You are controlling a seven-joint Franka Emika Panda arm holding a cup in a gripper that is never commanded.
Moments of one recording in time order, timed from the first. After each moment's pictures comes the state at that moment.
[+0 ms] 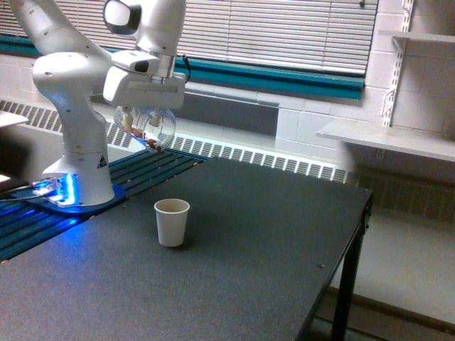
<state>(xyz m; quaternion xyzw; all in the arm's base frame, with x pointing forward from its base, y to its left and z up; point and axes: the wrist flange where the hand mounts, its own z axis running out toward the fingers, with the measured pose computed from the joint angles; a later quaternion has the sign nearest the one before) 0.256 -0.065 0.367 0.87 -0.49 -0.04 0.08</state>
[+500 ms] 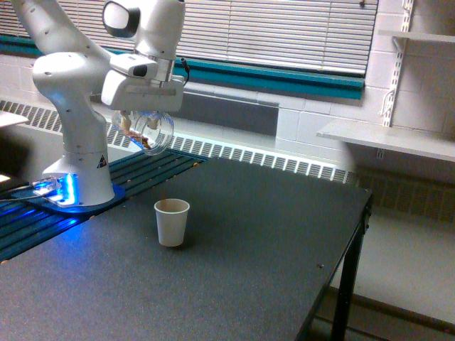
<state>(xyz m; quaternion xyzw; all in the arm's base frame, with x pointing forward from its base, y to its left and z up) 0.257 -0.071 0.361 0.87 -0.48 -0.06 0.08</state>
